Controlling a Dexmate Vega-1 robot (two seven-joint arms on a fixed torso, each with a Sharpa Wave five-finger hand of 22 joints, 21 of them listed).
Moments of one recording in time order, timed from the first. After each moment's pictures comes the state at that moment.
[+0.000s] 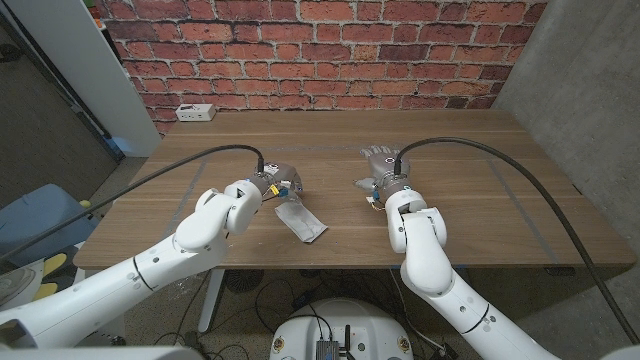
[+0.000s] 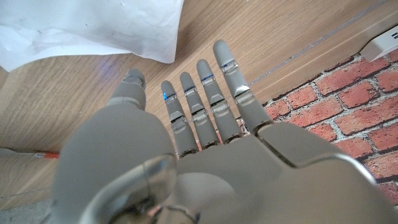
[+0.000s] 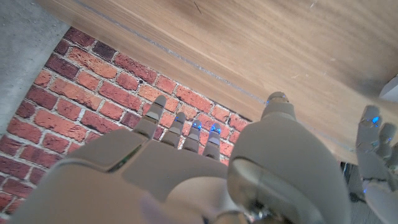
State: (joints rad) left arm 0.92 0.91 0.67 -2.19 0.94 0.56 -0.37; left_hand 0.85 -0.01 0.29 -0.13 0.20 0.78 -0.11 0.20 0.19 0.78 -0.08 0.27 0.27 0.82 -0.09 0.31 0.25 0.76 -0.01 0.74 0.18; right arm -1.12 -0.40 -0.66 -2.16 -1.56 -0.66 0.45; right_hand 0.71 0.11 -0.03 -0.03 0.37 0.08 -0.15 0.22 0.19 0.04 -0.06 0.24 0.20 0.04 -0.01 0.26 0.29 0.16 0.16 0.22 0.19
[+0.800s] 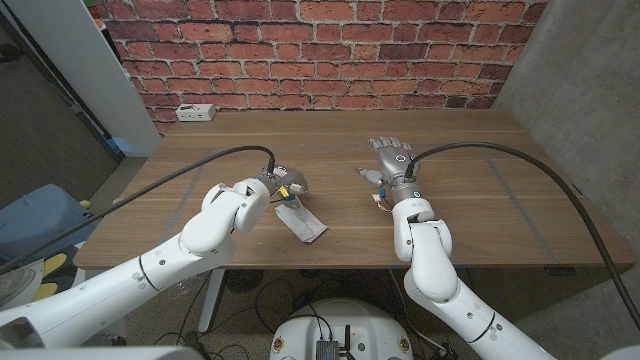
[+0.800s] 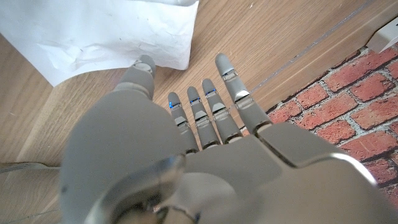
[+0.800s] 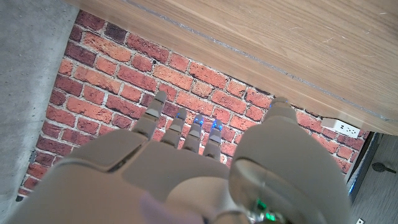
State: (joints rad) left arm 0.90 0.90 0.68 -2.26 1.07 0.54 -0.59; left_hand 1.09 0.00 0.30 -0.16 0.27 0.65 -0.16 0.21 0.19 0.53 -0.10 0.21 0.32 0.55 -0.05 0.22 0.24 0.61 -0.04 0.65 0.18; right arm -1.13 -0.44 -0.68 -2.14 -1.46 -0.74 0.20; right_hand 0.64 0.11 -0.05 -0.01 0.35 0.14 -0.15 0.22 0.19 0.12 -0.07 0.25 0.20 0.10 -0.04 0.27 0.28 0.20 0.15 0.22 0.18
